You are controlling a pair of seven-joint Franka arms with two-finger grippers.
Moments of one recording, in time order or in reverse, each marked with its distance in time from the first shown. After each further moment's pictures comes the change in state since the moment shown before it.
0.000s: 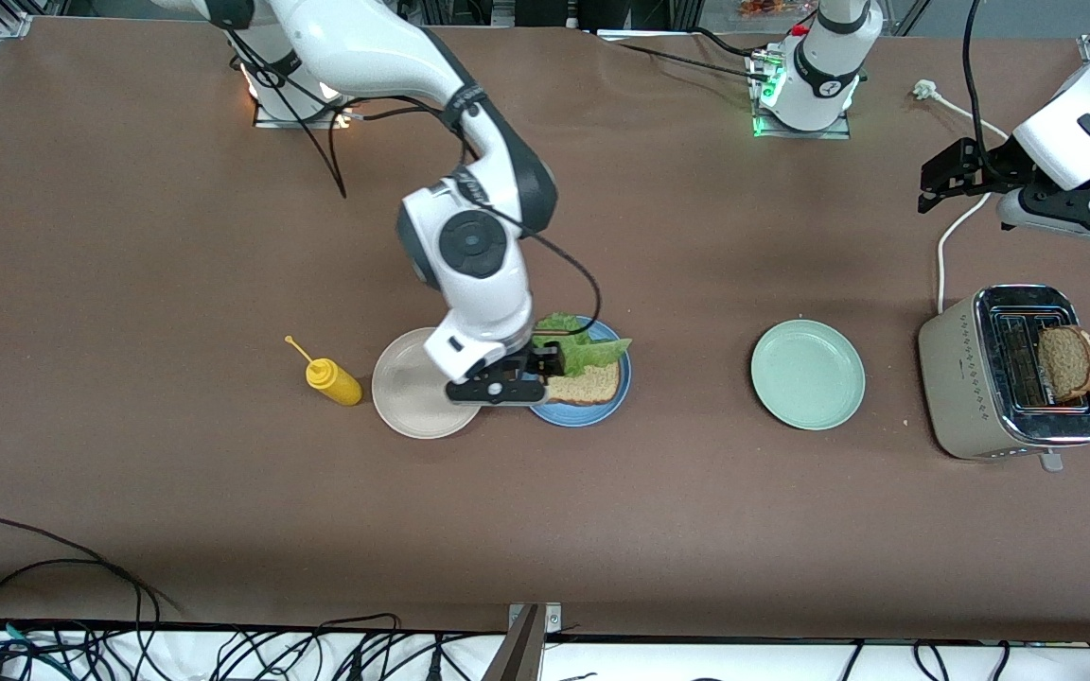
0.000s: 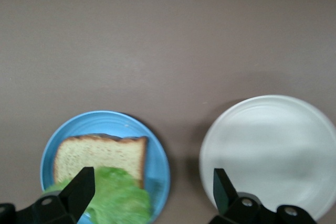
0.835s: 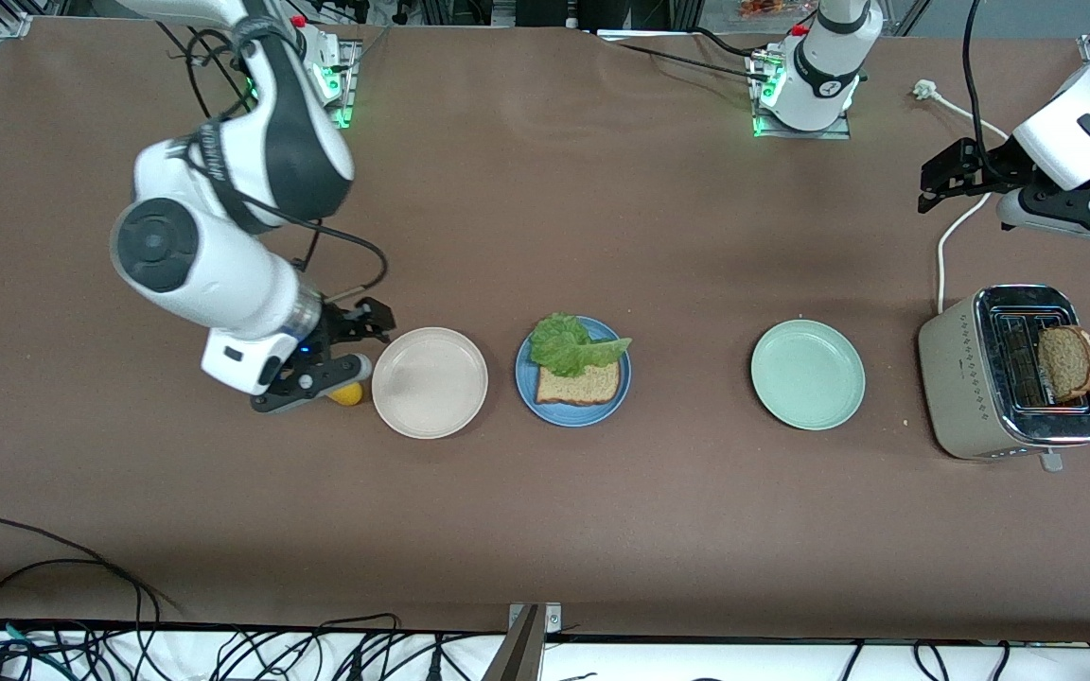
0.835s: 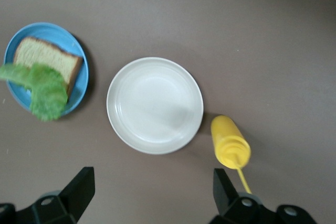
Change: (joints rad) left arm 0.000 0.000 0.000 0.000 0.000 0.000 0.000; right arm -0.267 -0.361 0.057 -0.268 0.011 -0.252 -0.666
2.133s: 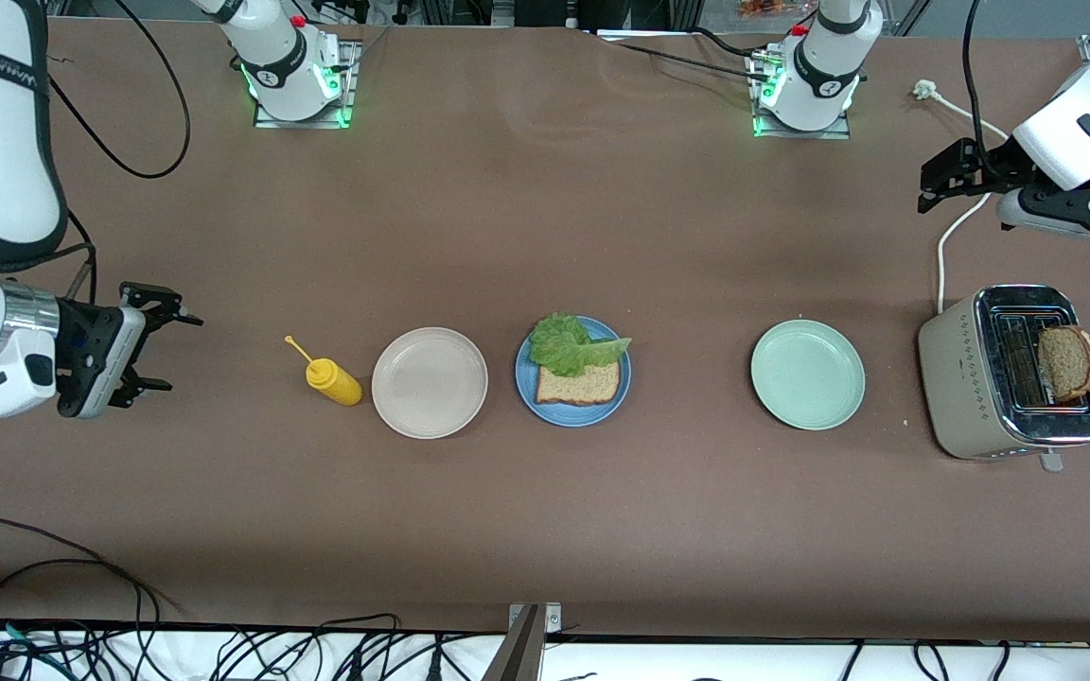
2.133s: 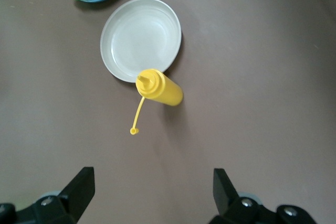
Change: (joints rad) left arm 0.000 0.000 0.000 0.000 0.000 0.000 0.000; right arm -0.520 -0.051 0.181 -0.077 0.102 -0.095 -1.099
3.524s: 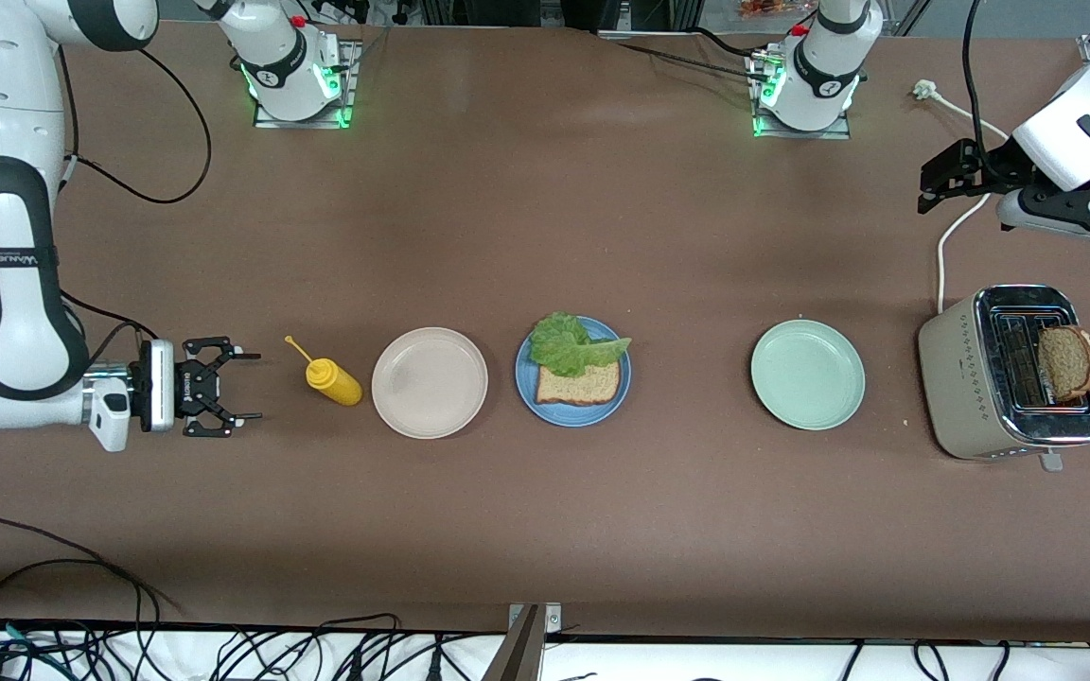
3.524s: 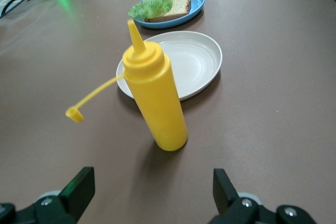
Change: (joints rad) left arm 0.000 0.002 0.000 0.001 0.000 0.000 0.000; right arm -0.167 0.351 0.051 -0.009 0.443 0.019 -0.824
